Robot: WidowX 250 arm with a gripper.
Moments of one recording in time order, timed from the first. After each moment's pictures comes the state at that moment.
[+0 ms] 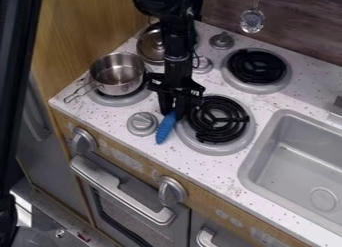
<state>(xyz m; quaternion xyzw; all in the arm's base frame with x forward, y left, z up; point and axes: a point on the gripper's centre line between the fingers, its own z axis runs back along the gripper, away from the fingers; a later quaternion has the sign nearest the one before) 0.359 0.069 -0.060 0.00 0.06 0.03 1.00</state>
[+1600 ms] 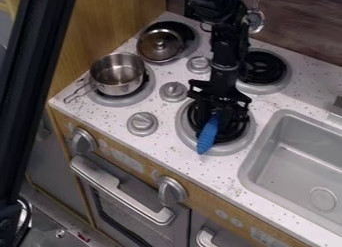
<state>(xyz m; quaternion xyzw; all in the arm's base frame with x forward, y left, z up) 0.363 0.007 -0.055 0.00 0.07 0.03 1.00</state>
